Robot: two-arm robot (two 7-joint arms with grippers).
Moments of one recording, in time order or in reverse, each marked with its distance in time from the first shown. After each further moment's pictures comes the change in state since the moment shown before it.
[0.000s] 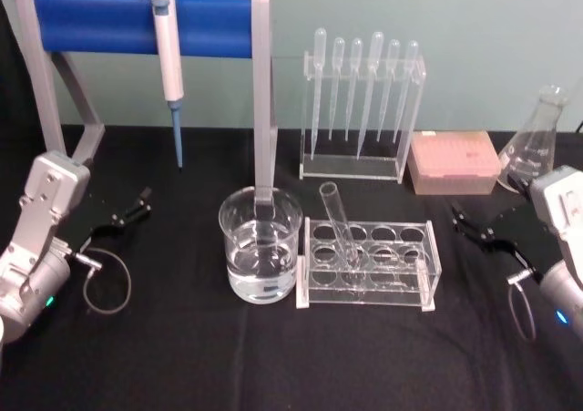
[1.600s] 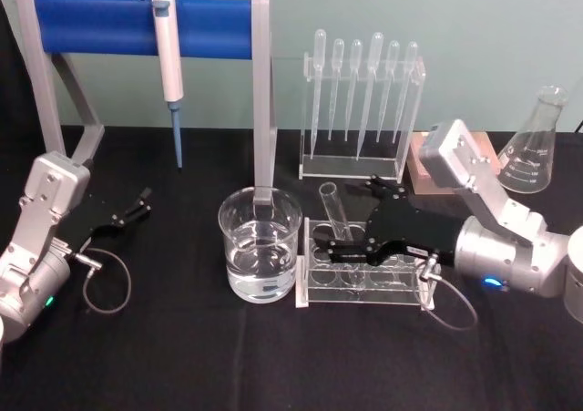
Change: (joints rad) left arm 0.000 0.000 0.000 0.000 0.000 0.000 0.000; right arm 0.201 -0.037 -0.102 -0.121 0.066 0.243 0.614
